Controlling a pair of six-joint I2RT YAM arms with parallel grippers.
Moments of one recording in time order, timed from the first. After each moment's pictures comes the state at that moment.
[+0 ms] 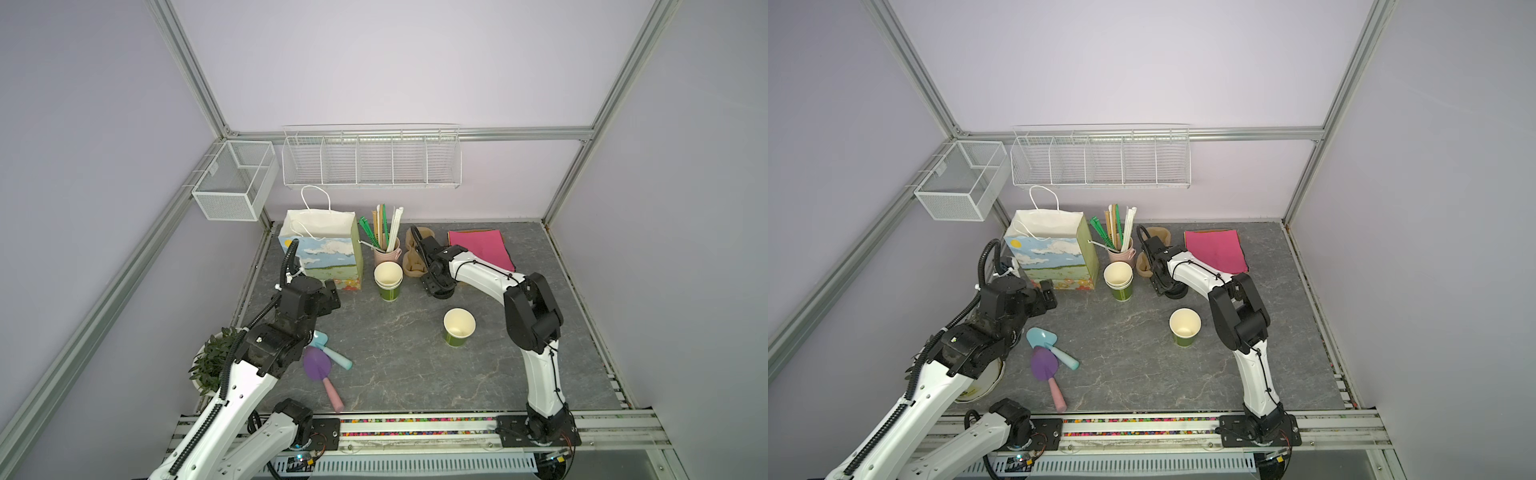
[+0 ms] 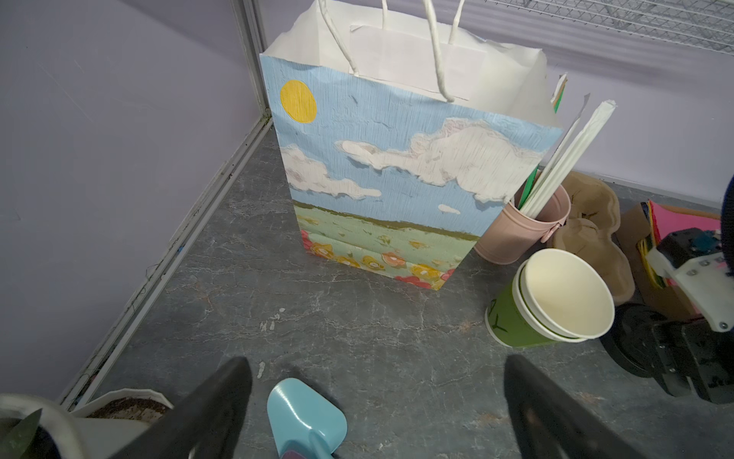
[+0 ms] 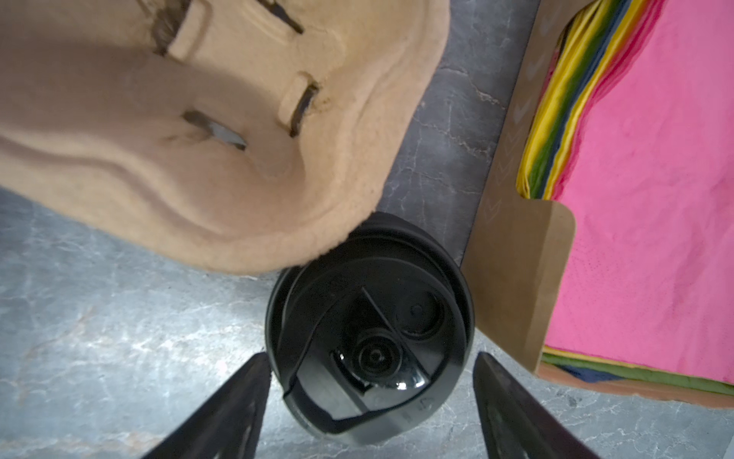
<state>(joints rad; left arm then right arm) -0.50 0.83 0.94 -0.69 -0.50 -0.45 0.60 2.12 1.68 -0.85 0.33 0.13</state>
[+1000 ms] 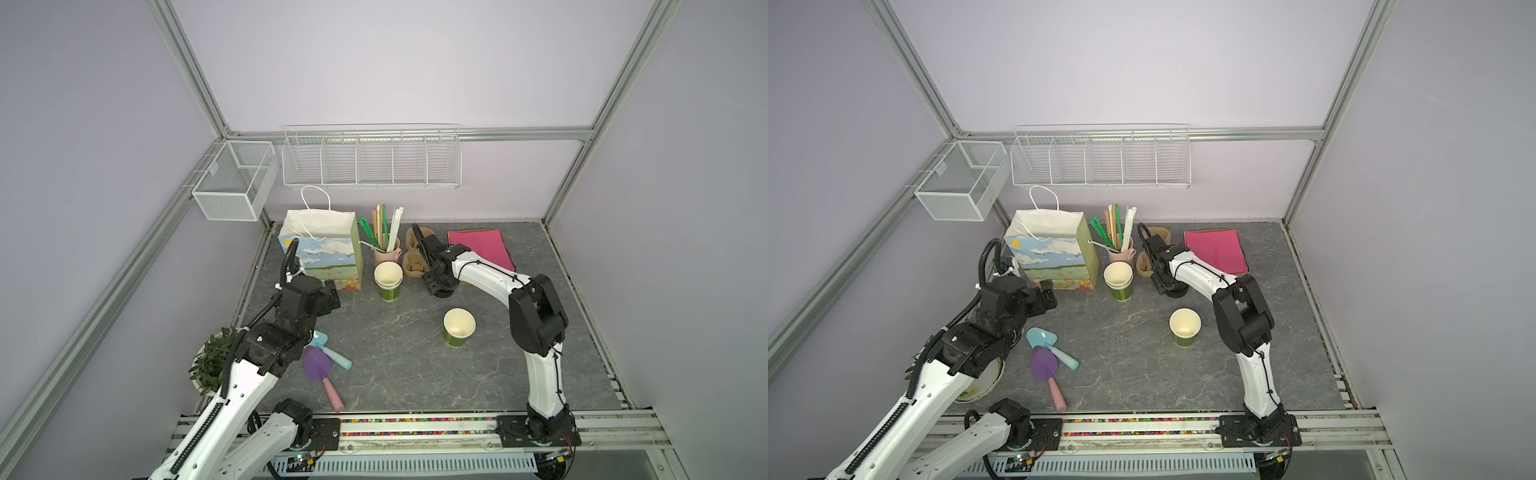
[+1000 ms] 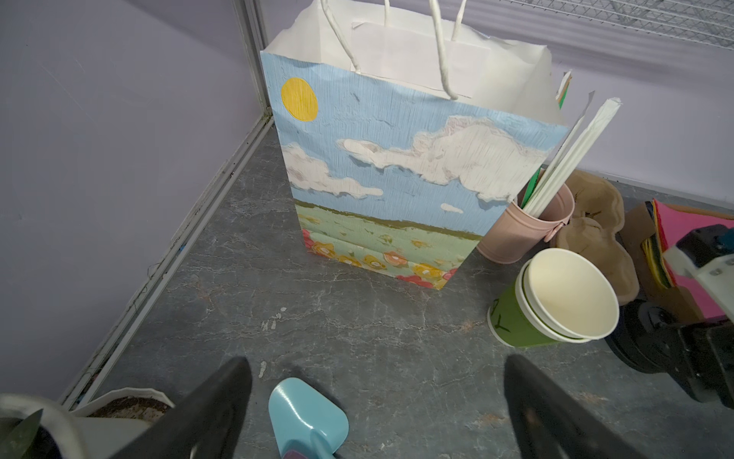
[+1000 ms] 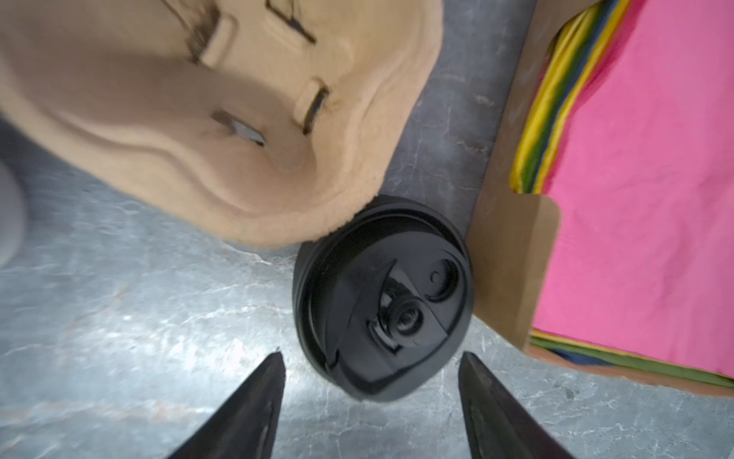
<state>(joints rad) -0.50 0.84 0.94 -0.69 -0.49 -0.44 0.61 2.06 1.67 -0.85 0.30 0.13</state>
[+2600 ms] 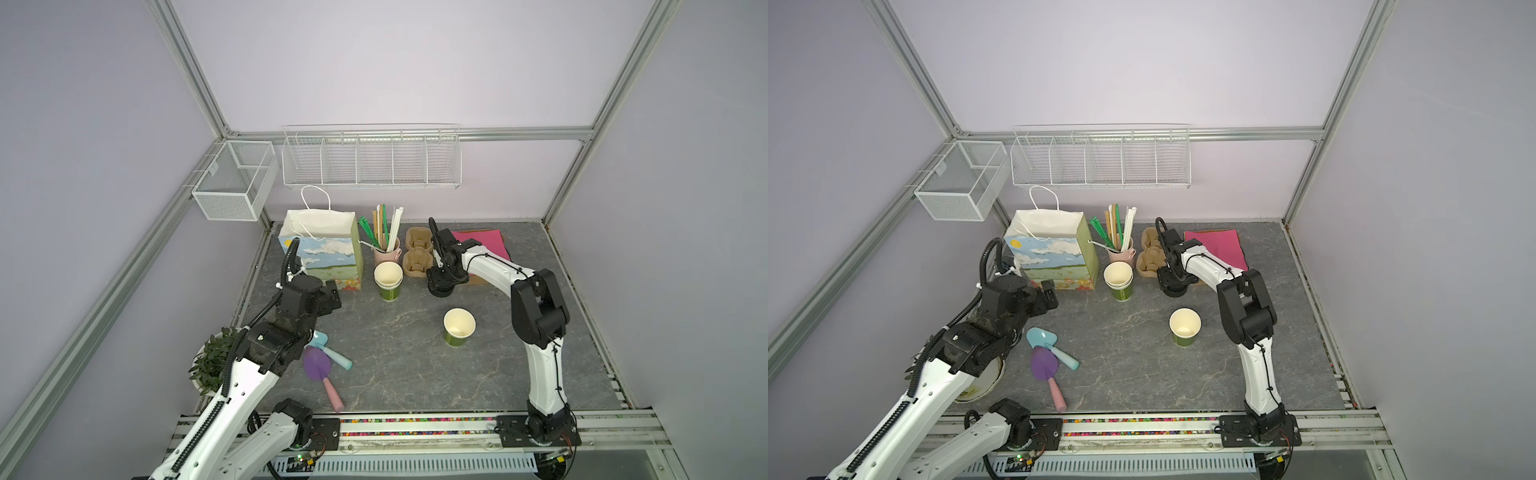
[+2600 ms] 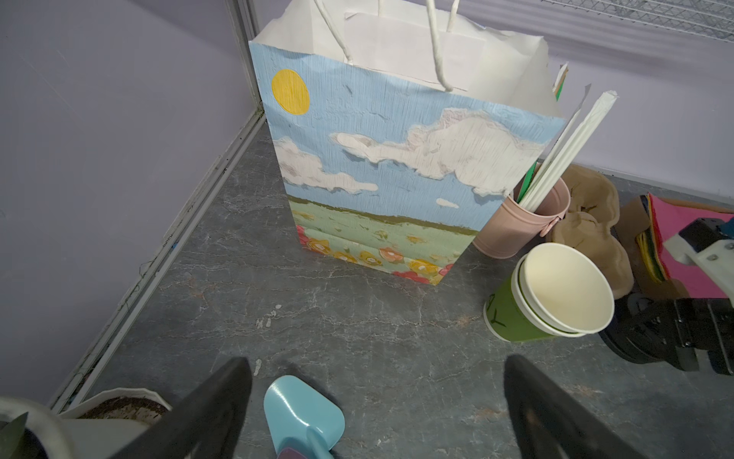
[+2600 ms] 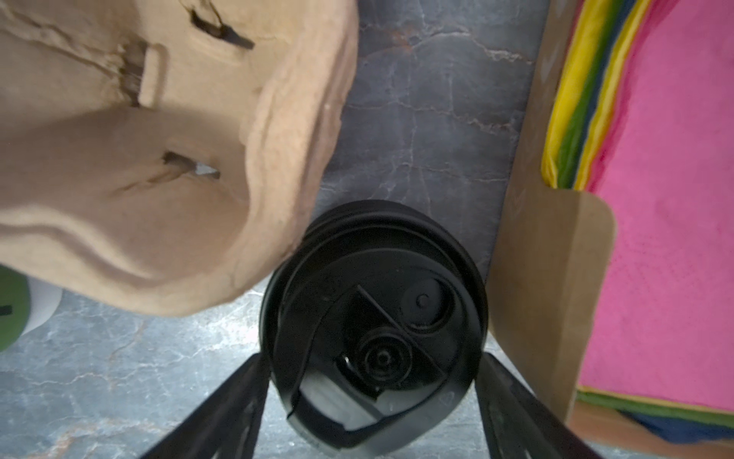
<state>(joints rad) -0.49 0.84 0.94 -0.69 -0.47 -0.44 0.49 2.13 1.69 -0.84 0.07 0.24</state>
